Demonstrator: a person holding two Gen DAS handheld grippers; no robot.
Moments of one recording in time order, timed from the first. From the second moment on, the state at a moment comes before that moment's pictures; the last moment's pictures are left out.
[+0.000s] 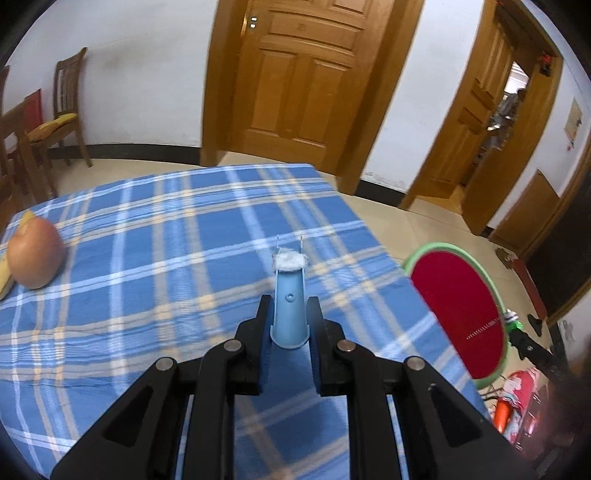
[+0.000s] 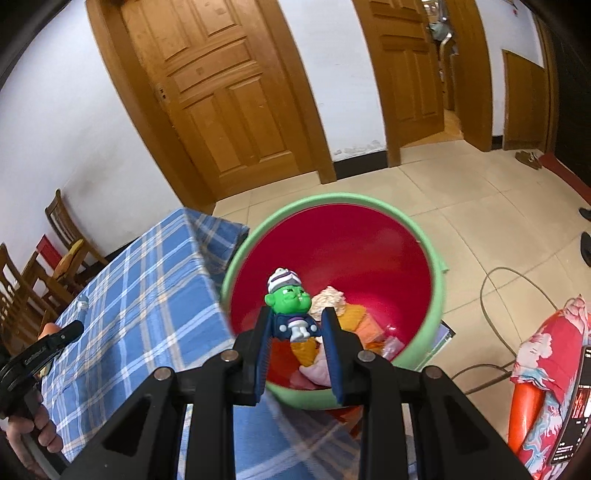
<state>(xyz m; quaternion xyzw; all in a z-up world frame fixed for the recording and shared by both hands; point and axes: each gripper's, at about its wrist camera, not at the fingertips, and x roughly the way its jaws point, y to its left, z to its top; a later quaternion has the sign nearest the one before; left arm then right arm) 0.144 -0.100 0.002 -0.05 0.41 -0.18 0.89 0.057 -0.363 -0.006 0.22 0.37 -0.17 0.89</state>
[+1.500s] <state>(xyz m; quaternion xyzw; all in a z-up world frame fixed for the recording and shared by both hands) 0.117 -0.277 -0.001 0.02 0.42 -0.34 0.84 0.022 -0.418 -0.009 0.24 0.36 -0.21 0.88</state>
